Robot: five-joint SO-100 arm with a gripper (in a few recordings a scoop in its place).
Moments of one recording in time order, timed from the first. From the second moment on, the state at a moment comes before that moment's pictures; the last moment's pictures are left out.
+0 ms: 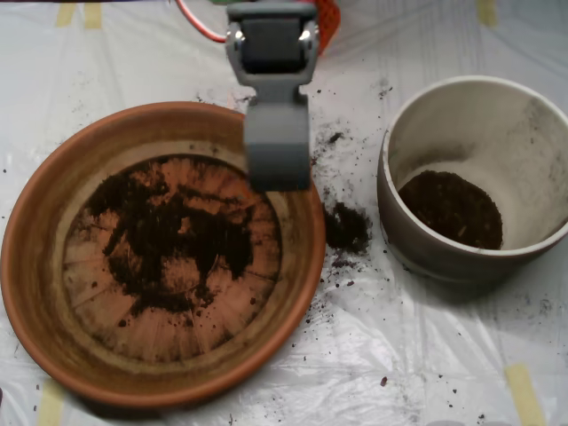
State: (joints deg) arm 2.7 117.2 100.5 55.5 -0.7
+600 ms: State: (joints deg) arm -24.1 112.1 86.5 72.0 -11.5
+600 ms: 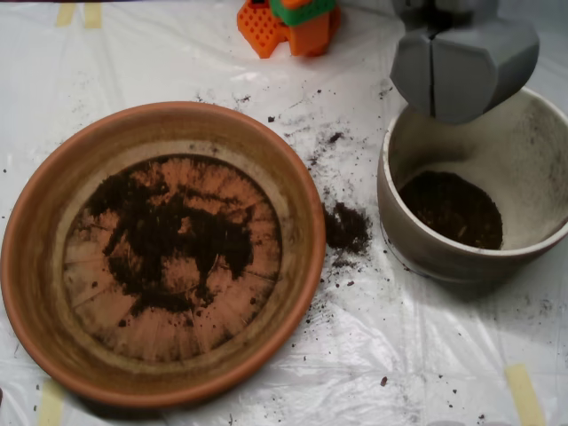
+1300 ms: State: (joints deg) arm -23.9 97.7 71.9 85.0 -8.1
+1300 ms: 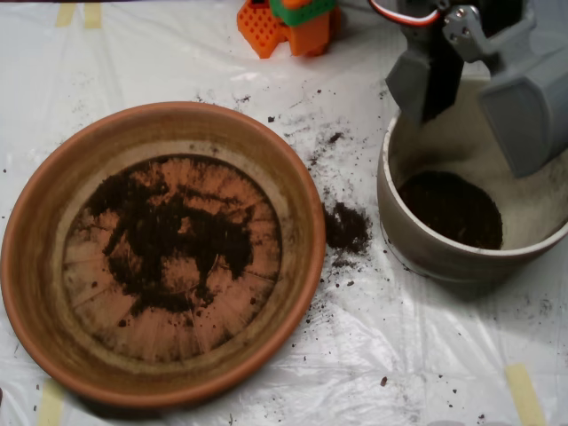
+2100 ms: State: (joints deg) arm 13.5 121.7 105.5 66.7 3.0
